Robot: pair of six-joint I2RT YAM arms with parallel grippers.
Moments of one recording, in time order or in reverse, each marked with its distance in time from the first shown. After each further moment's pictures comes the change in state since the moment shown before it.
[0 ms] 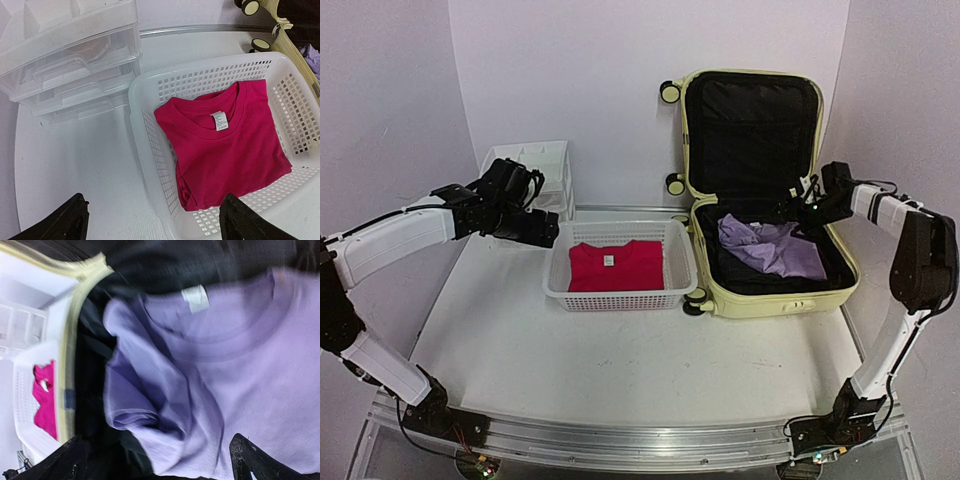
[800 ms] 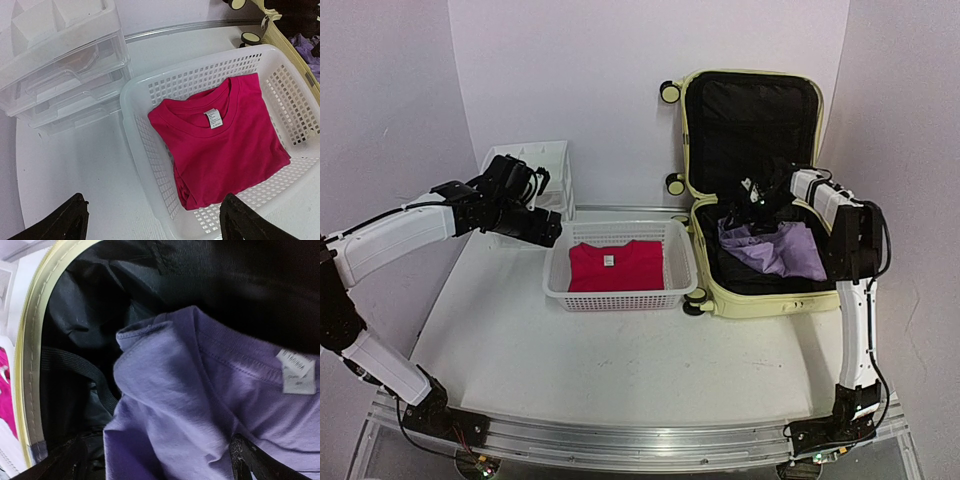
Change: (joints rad) left arm 0.002 0.010 0.026 -0.006 0.035 0.077; right arm 0.197 0.576 0.762 -0.389 0.135 -0.166
